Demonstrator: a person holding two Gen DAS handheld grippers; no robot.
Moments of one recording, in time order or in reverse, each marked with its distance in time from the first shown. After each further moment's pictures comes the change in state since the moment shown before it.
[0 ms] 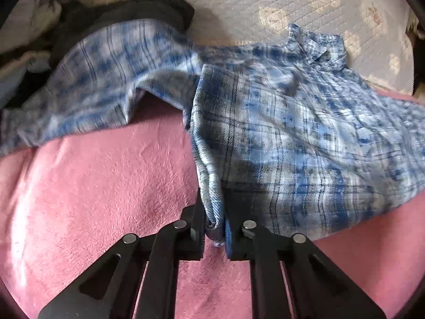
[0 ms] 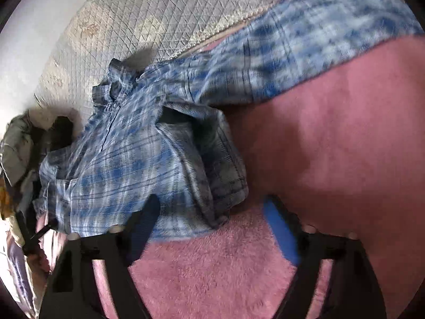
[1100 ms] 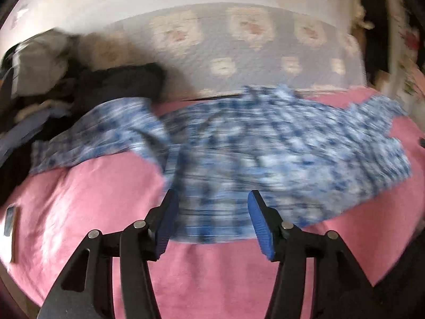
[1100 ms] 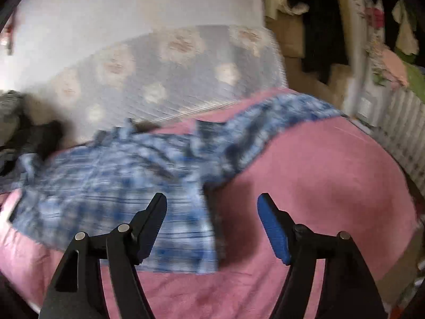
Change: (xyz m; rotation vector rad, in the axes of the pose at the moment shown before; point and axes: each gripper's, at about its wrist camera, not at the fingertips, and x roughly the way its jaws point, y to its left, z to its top) left arm -0.135 -0.041 -0.048 0.183 -0.236 -0.107; right arm -0.179 0.069 -0.085 -0.241 -0.376 -0.189
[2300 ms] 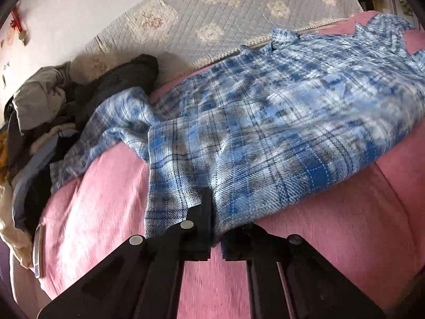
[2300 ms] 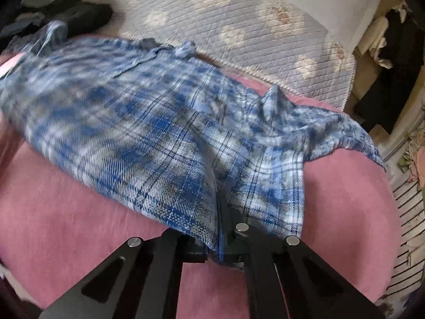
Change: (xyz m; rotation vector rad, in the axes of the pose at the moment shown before) left arm 0.073 -0.038 -0.046 0.249 0.120 0.245; right arm 0.050 0.076 -0.064 -0.534 0.219 -0.128
